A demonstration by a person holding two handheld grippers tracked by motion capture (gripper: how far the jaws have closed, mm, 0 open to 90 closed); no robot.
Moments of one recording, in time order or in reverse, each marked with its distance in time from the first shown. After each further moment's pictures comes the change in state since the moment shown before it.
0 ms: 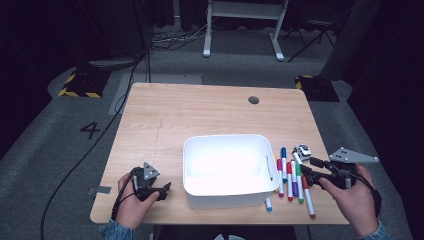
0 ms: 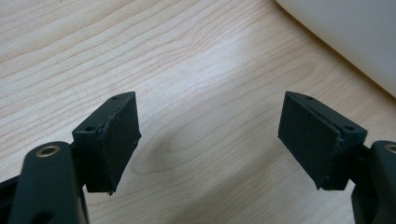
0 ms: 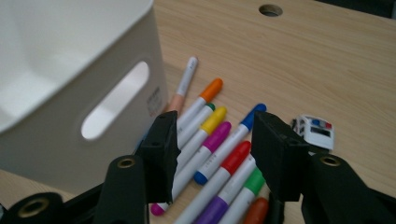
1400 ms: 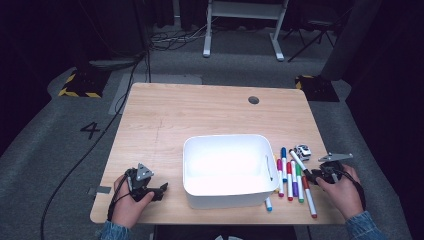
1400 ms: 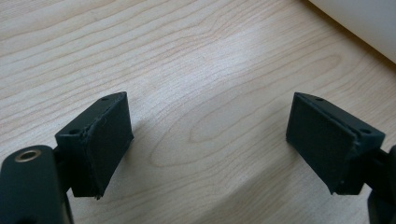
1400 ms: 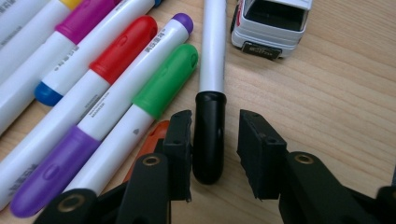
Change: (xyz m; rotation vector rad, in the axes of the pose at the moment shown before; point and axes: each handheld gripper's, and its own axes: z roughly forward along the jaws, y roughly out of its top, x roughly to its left) left arm 0.015 -0.015 0.009 -0.049 -0.043 -0.037; right arm -0.070 -0.064 0.077 0.327 -0.099 0.025
